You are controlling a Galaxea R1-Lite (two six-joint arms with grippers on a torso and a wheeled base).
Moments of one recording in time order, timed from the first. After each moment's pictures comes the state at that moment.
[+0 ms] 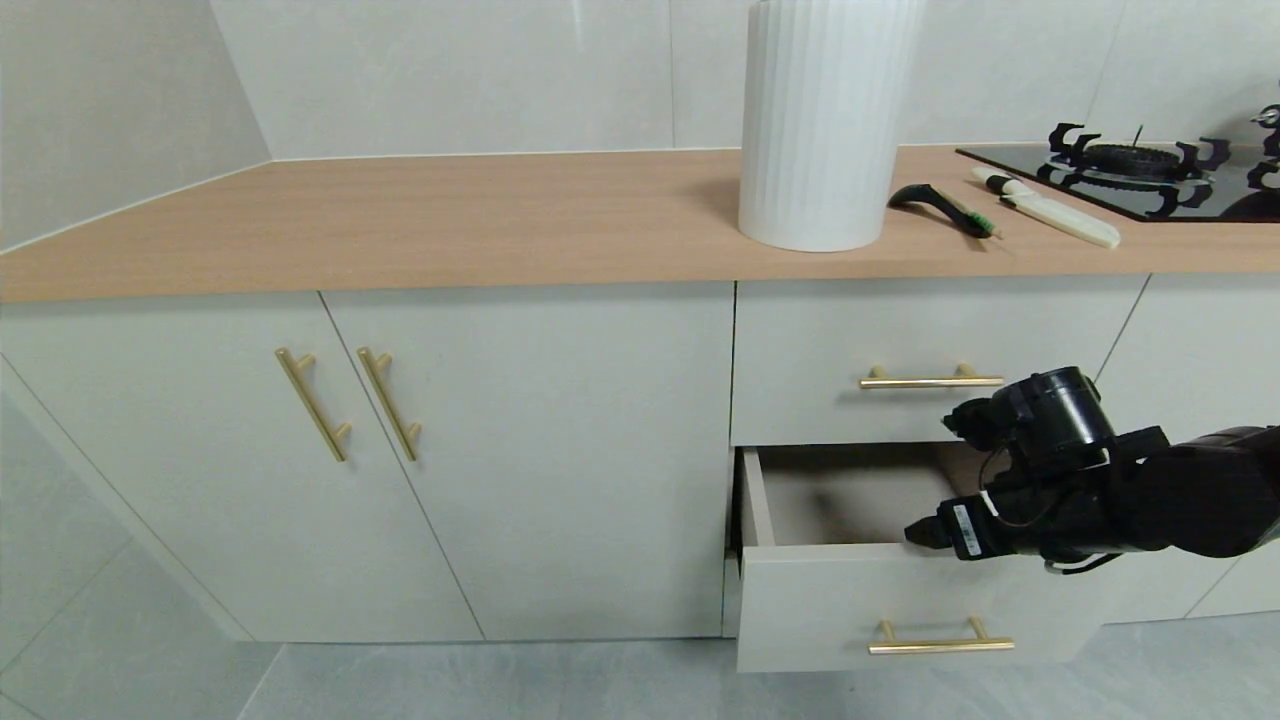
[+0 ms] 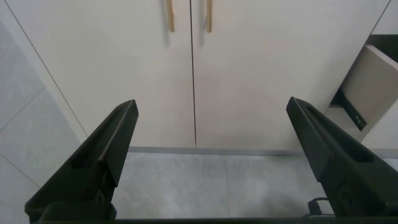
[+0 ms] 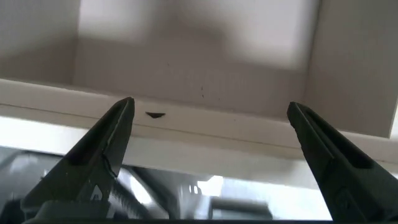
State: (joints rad) left arm 0.00 0.00 0.00 0.00 0.04 -0.01; right arm 0.29 1.85 -0.87 -0.11 -0.13 0.07
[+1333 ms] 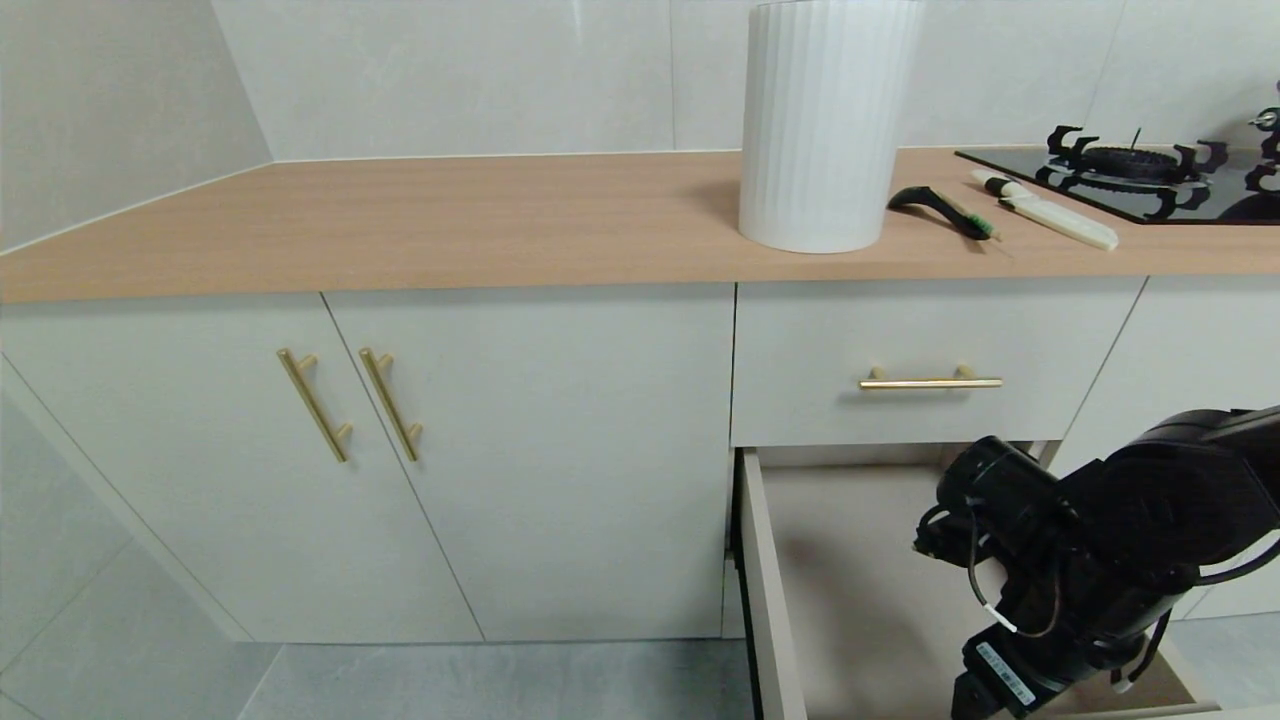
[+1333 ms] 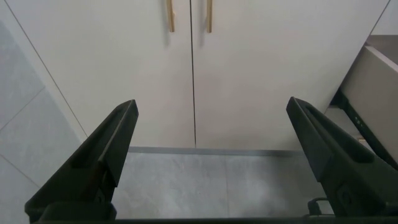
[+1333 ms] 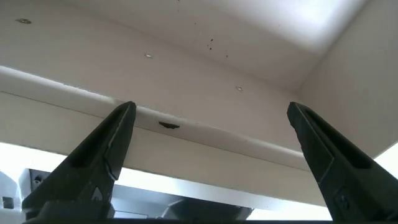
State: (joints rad) left arm 0.00 0.00 0.00 0.00 0.04 -0.01; right arm 0.48 1.86 -0.96 0.55 -0.12 0.07
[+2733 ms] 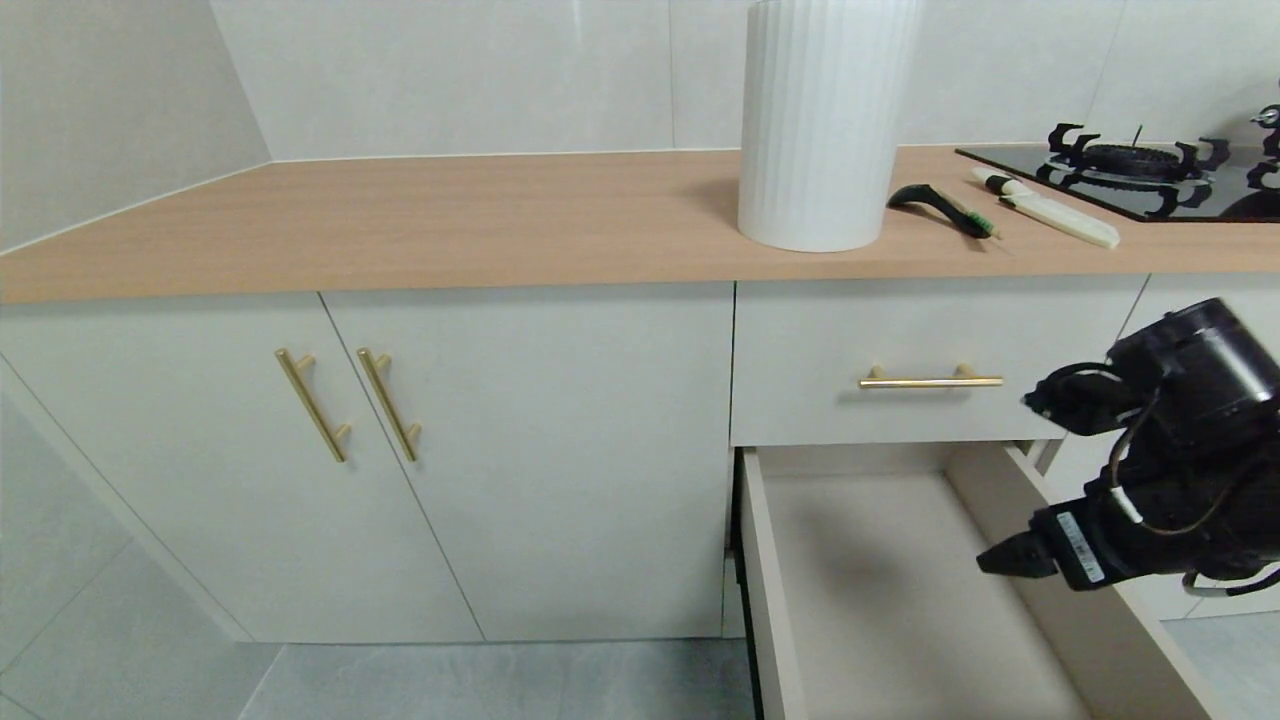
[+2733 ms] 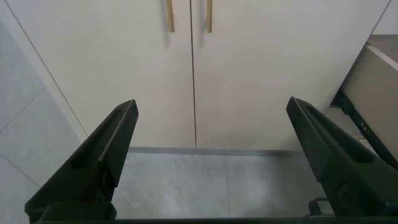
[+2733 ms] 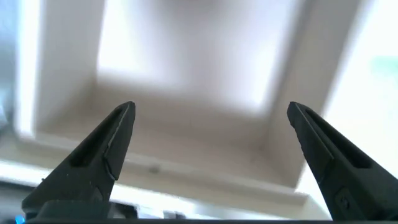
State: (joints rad) left arm 0.00 0.00 0.00 0.00 0.04 -0.01; right arm 0.37 1.51 -0.98 0.40 -0.13 0.09
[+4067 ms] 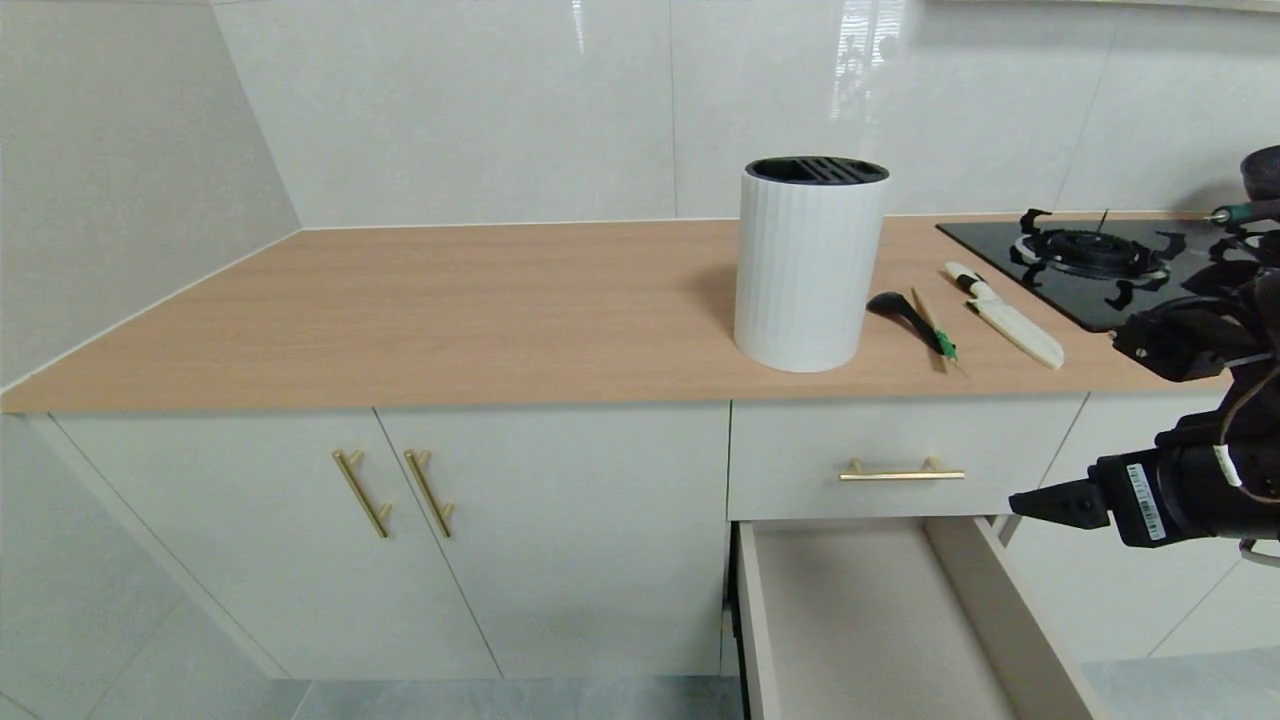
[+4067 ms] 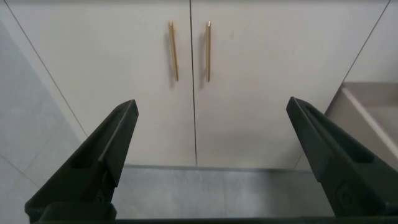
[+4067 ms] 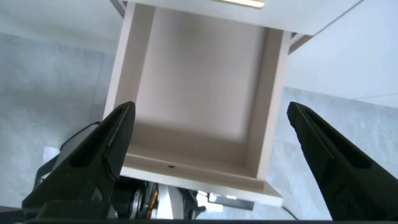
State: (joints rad) left arm 0.00 0.00 0.00 0.00 0.04 -0.01; right arm 0.34 1.38 -0.98 0.34 -0.13 0.09
